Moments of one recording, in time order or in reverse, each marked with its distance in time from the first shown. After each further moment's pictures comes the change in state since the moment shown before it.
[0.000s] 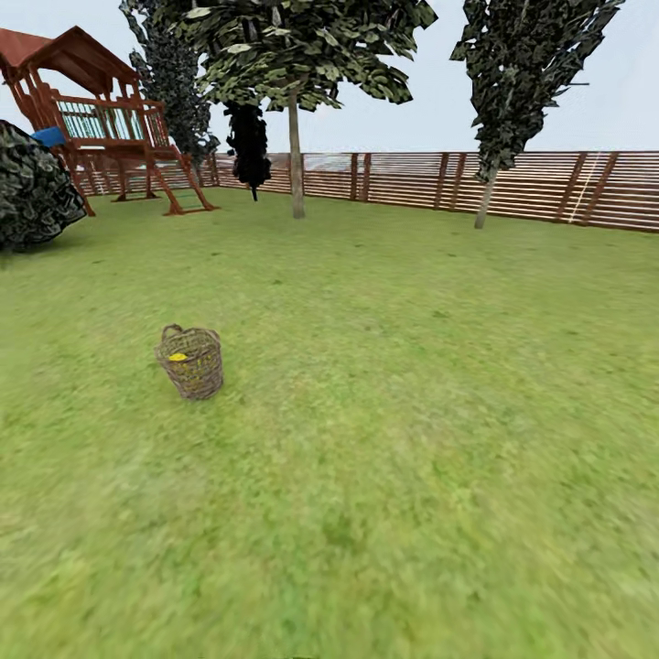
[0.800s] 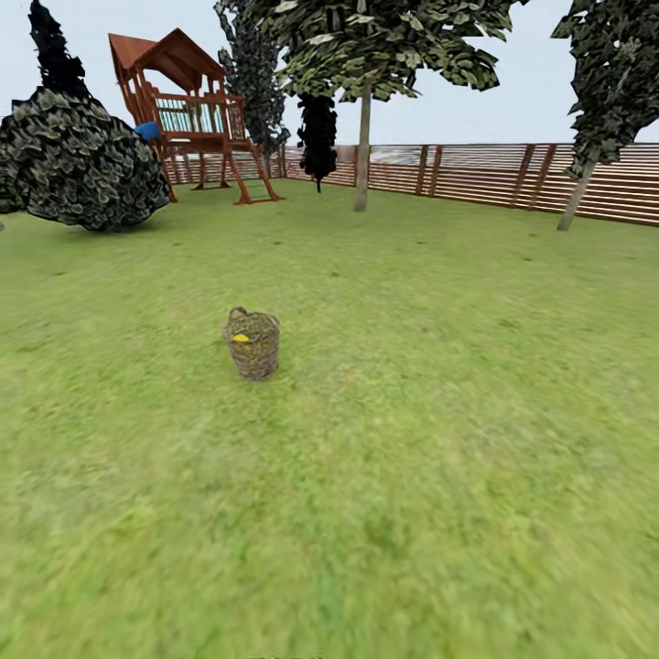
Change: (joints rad) left arm 0.000 0.000 0.000 0.000 0.000 0.000 0.000; right arm 0.000 0.000 0.001 0.000 0.000 0.000 -0.001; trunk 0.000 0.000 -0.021
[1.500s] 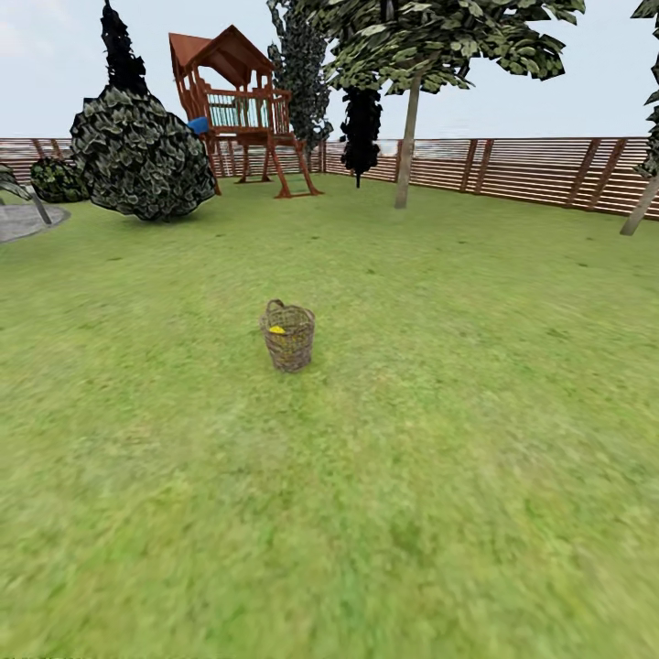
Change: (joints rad) left arm 0.000 0.000 0.000 0.000 0.000 0.000 0.000; right arm 0.000 -0.004 0.000 0.000 -0.003 0.004 0.006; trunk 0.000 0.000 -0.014
